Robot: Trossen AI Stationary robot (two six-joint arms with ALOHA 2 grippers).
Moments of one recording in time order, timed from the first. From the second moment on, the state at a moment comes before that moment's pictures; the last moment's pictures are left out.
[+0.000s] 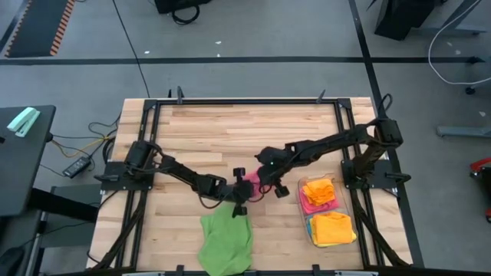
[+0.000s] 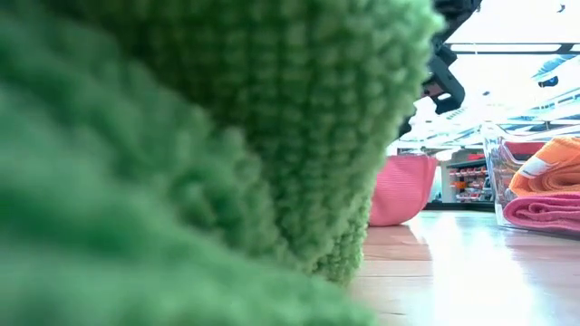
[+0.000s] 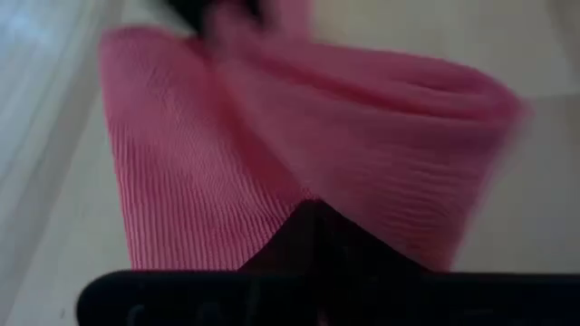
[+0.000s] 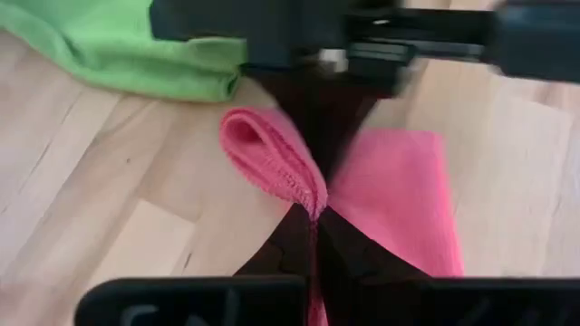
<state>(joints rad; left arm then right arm) -0.27 2.02 1.04 0.22 -0.42 -0.04 0.03 1.68 0.97 -0.23 -0.27 -0.29</state>
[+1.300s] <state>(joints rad) -0.29 2.00 1.04 0.05 -0.58 -0.09 -0.08 1.76 0.97 -0.12 -0.37 -0.43</state>
